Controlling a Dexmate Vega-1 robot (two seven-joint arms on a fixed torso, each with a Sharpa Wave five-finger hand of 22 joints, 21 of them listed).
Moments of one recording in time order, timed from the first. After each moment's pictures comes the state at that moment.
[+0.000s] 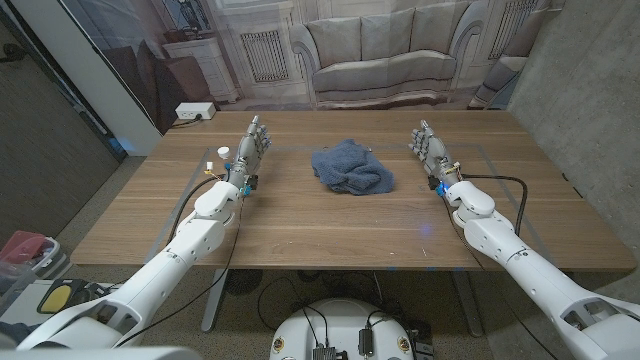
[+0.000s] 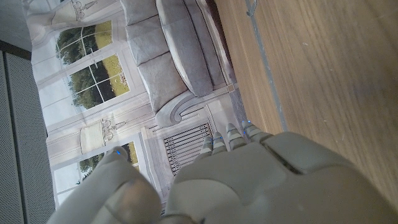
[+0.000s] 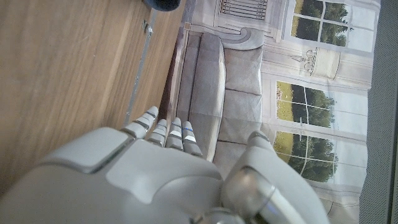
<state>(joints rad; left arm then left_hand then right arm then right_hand) 0.85 0.51 0.36 -1.34 -0.65 -0.27 0.01 0.28 -0.10 0.19 0.10 0.30 -0.11 0.01 0.20 0.18 -0.08 -0.04 0.21 0.18 -0.13 -0.02 0.20 0.18 -0.15 -0.03 0.23 0.18 -0.84 -0.50 -0.37 -1.27 0.67 0.29 0.06 0.25 0.03 0.20 0.00 0.18 0.10 0.08 0.19 0.18 0.11 0.09 0.20 0.18 0.02 0.03 0.19 0.18 0.11 -0.04 0.20 0.18</state>
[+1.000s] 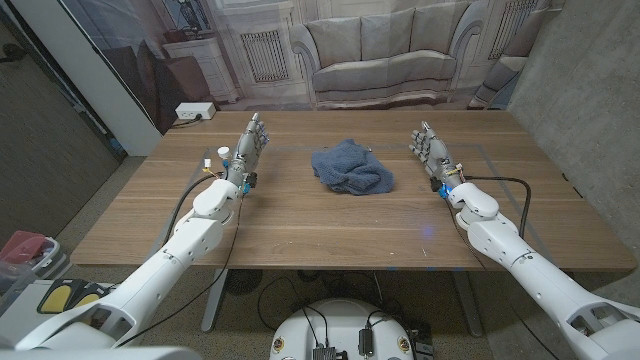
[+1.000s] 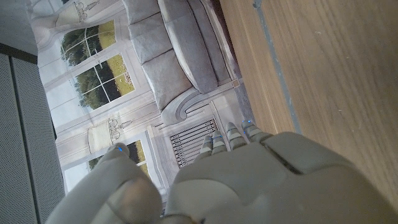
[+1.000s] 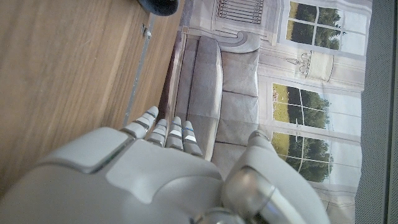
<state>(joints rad) 0.87 0.54 0.35 -1.39 -0.62 -0.27 0.05 0.30 -0.08 0.19 0.10 0.30 -0.09 0.02 0.20 0.18 -0.05 -0.04 0.22 0.18 -0.10 -0.02 0.20 0.18 -0.14 -0.03 0.23 0.18 -0.87 -0.53 -0.36 -1.31 0.68 0.30 0.07 0.25 0.03 0.20 0.00 0.18 0.11 0.07 0.19 0.18 0.12 0.08 0.21 0.18 0.02 0.04 0.19 0.18 0.11 -0.04 0.20 0.18</state>
